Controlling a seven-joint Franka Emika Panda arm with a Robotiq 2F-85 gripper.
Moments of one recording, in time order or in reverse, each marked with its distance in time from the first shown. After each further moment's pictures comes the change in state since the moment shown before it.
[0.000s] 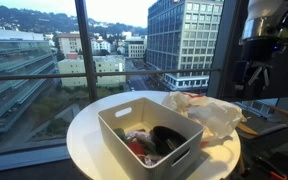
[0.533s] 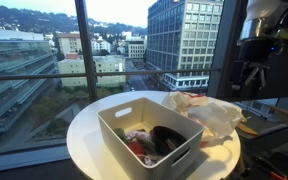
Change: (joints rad) arm 0.004 0.018 0.000 -0.001 0.030 0.036 -0.015
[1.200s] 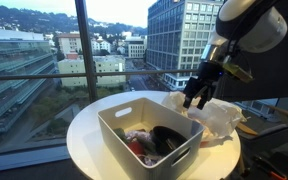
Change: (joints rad) arm 0.191 0.393 0.000 0.035 0.277 0.546 -0.246
